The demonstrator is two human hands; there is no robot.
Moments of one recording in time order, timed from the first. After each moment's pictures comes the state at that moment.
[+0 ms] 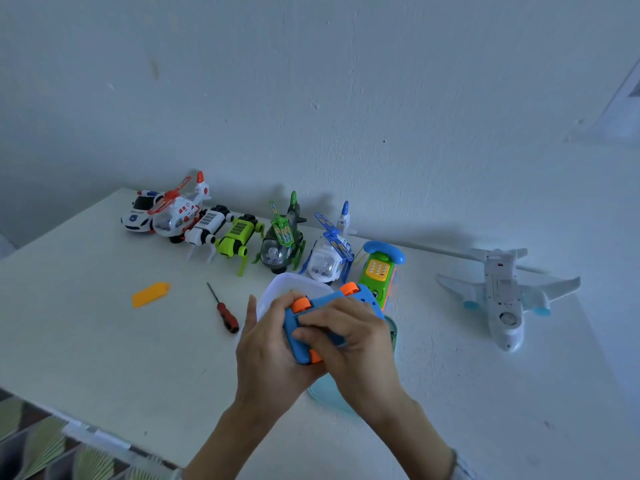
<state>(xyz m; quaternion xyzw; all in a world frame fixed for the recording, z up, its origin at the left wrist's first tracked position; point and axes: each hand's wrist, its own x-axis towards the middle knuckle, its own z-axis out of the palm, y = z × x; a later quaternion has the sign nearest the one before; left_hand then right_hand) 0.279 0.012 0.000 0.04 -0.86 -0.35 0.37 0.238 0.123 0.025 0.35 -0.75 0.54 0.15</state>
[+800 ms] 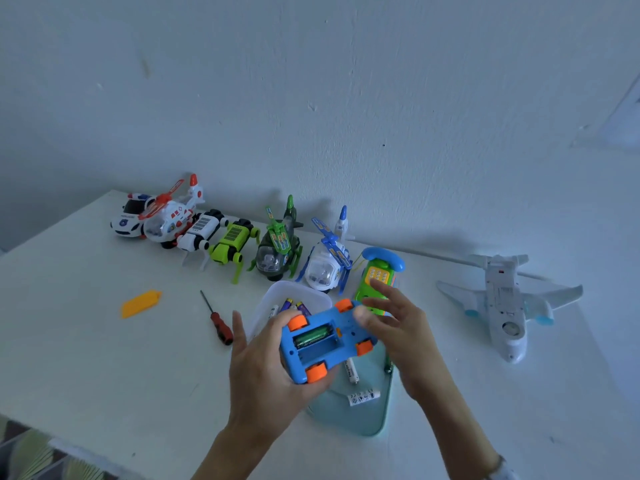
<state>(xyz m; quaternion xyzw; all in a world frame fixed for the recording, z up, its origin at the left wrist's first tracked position) 0.275 0.003 -0.019 0.07 -0.88 -0.32 0.33 0.181 0.160 0.013 0.06 -0.72 0.68 -0.12</state>
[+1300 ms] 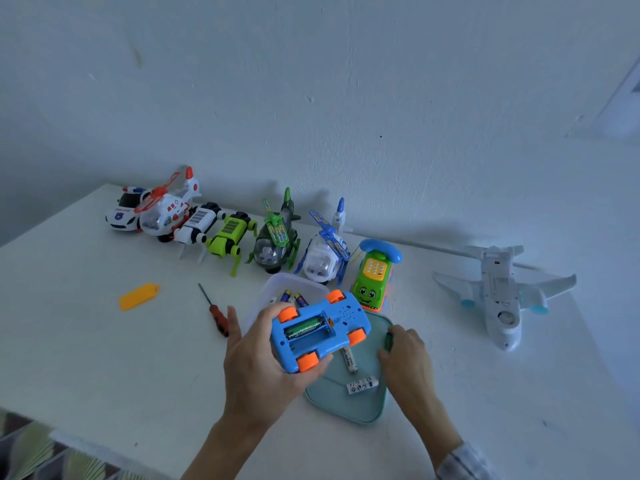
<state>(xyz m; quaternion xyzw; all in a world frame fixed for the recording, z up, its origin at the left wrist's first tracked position) 0.280 -0.002 -0.020 0.10 -0.87 -0.35 0.33 0.180 0.174 -0.051 -0.02 -0.96 0.26 -0.11</state>
